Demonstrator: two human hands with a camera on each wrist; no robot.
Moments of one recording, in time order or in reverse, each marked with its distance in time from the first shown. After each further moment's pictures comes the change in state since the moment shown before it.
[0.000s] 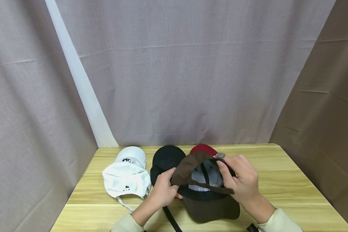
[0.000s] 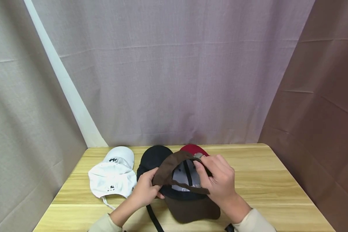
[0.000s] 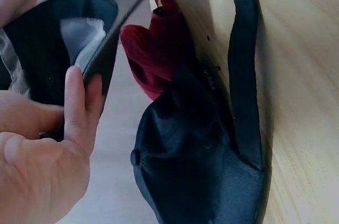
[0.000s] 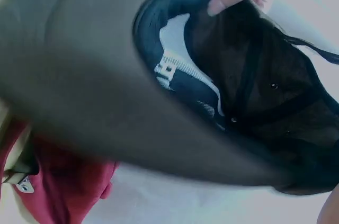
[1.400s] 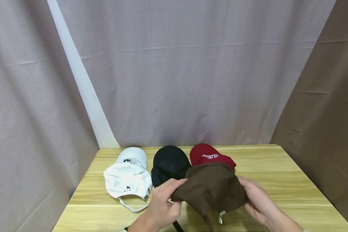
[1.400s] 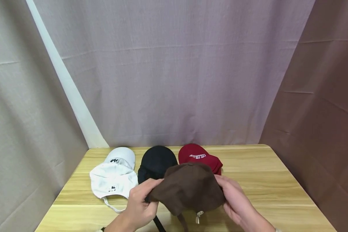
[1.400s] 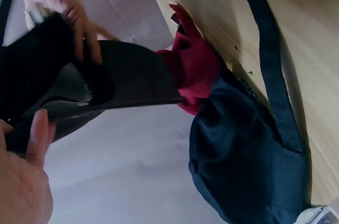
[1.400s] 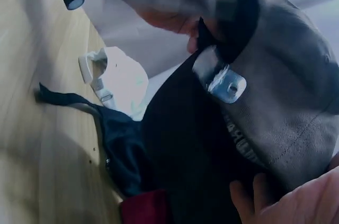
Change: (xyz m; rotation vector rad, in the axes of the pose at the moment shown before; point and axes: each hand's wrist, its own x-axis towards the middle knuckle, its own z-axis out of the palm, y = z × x) left_hand -0.033 0.029 0.006 0.291 0.362 0.945; right_hand -0.036 -0.001 -0.067 0.736 -0.458 1.735
